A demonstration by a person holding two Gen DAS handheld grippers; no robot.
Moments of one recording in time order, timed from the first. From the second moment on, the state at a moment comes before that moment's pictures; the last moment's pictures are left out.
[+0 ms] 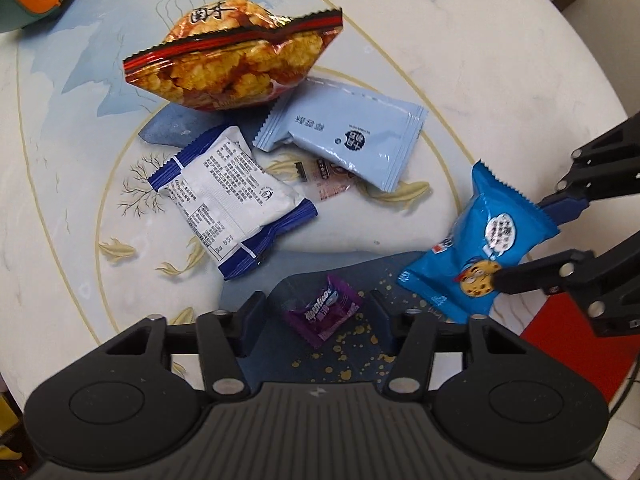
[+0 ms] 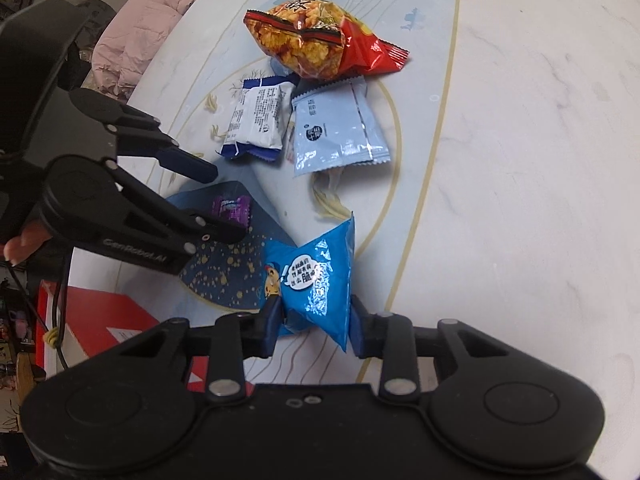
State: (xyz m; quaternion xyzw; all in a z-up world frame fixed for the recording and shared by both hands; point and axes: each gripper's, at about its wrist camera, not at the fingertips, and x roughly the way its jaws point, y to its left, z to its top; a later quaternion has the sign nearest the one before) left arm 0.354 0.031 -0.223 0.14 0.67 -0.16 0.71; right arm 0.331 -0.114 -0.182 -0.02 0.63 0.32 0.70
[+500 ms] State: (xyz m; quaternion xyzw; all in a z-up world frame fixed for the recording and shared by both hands) left arm 0.349 0.042 -0.208 0.10 0.65 -0.15 0.74; right arm 0.328 -0.122 -0.171 0.01 0.62 0.32 0.71
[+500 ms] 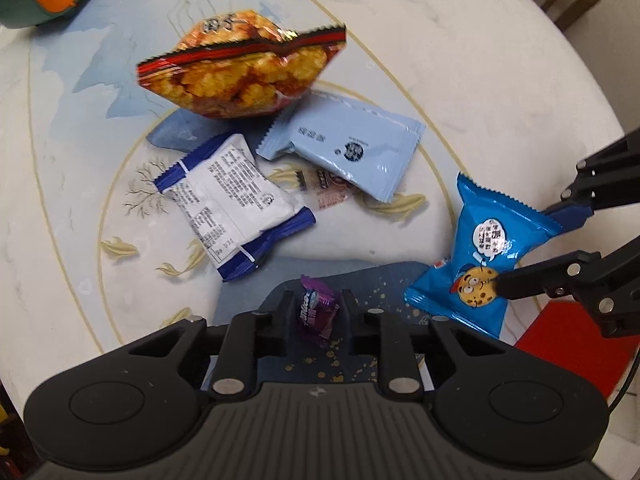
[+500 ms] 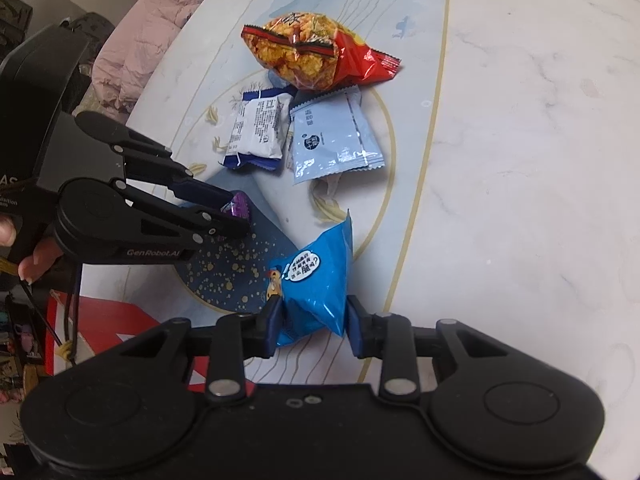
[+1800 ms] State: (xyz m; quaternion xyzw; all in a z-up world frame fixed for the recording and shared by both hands) left arm 0.203 0.052 -0.067 0.01 0.55 -0.11 0.83; right arm 0.217 -0.151 -0.041 0.04 0.51 0.33 0.80
